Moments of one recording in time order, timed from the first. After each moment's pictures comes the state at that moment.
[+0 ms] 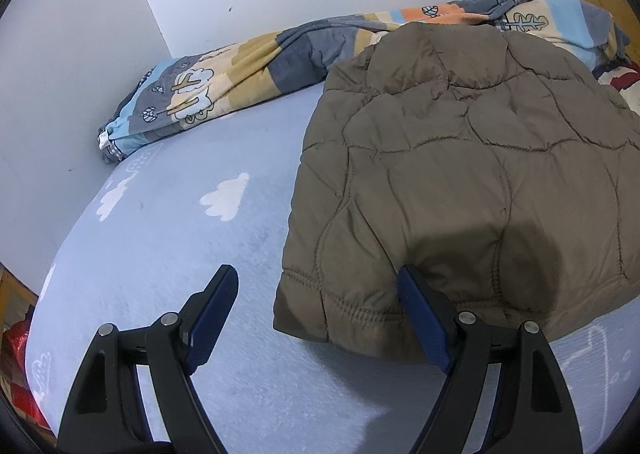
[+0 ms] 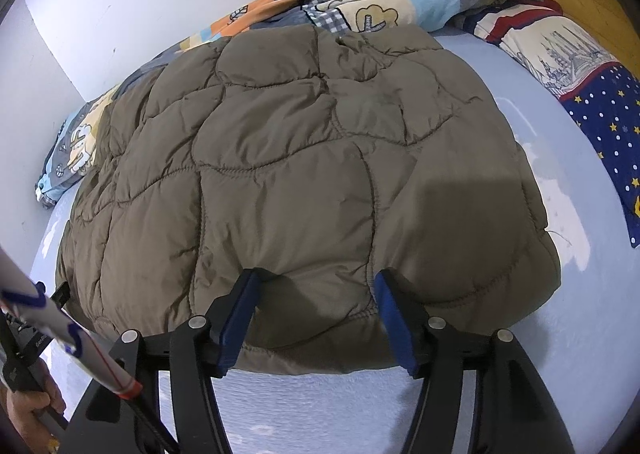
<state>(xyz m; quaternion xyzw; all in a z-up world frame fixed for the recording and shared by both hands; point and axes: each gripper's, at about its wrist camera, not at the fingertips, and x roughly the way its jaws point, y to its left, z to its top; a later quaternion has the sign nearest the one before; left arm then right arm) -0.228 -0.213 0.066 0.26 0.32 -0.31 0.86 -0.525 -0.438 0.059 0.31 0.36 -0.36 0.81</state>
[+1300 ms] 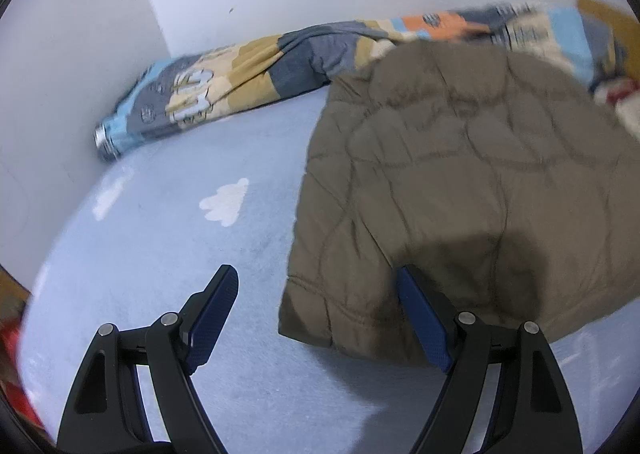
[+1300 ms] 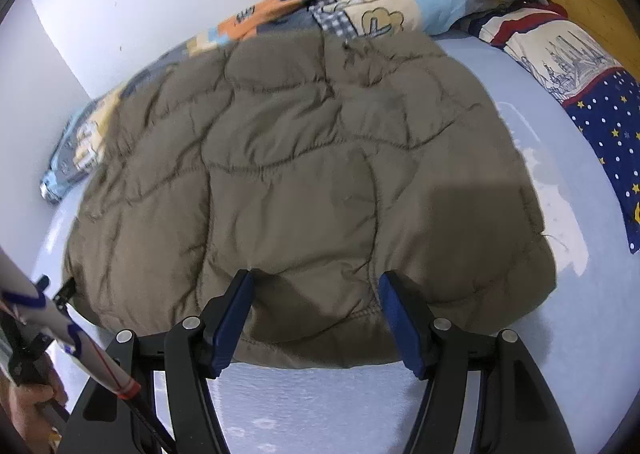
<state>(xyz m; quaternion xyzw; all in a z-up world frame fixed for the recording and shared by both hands) -0.214 -0.202 0.082 0.21 0.34 -0.33 0.86 -0.533 -0.438 0.071 0.31 0.35 -0.35 0.81</state>
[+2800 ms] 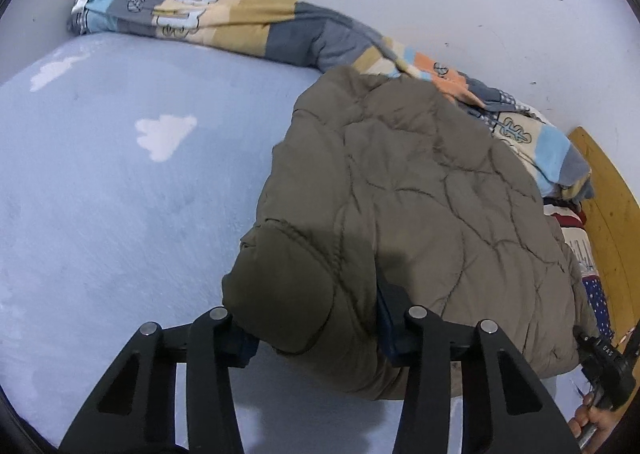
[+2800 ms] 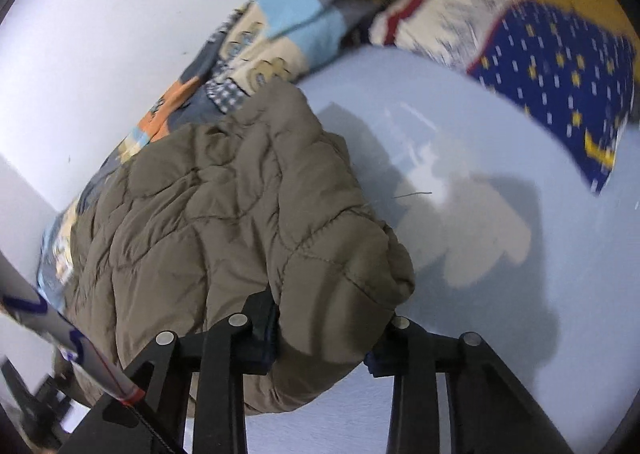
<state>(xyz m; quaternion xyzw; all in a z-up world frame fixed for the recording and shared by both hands) -0.193 -0.185 0.073 -0.01 0.45 -0.39 0.80 -0.607 -0.474 0.073 0.38 0.24 -0.46 0.77</state>
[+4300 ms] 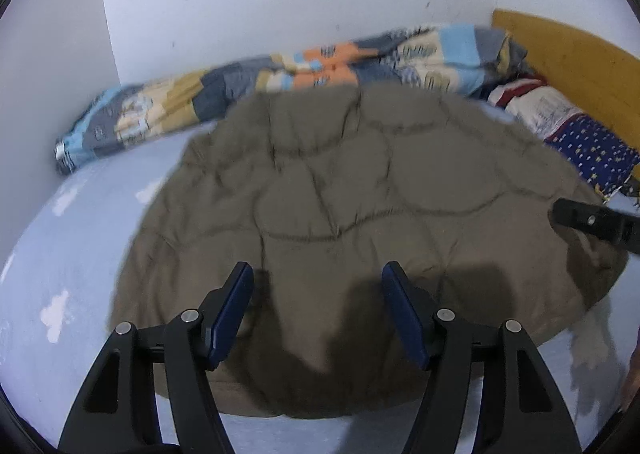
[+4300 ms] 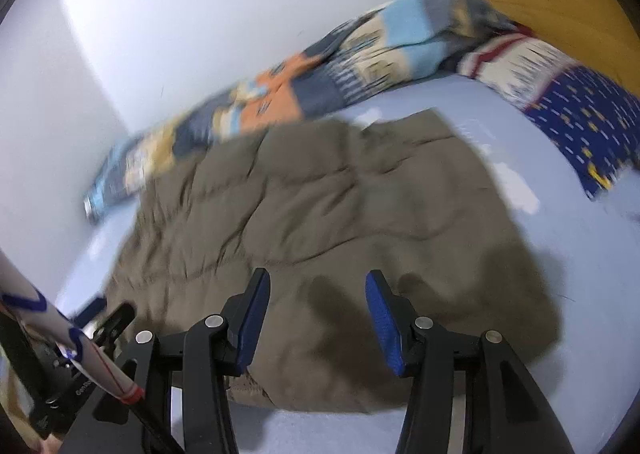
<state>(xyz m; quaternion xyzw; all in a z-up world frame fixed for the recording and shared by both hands) -0.383 -0.172 0.090 0.19 0.30 -0.44 0.82 -0.600 -0.314 0.113 0.28 0.27 -0.35 0.85</state>
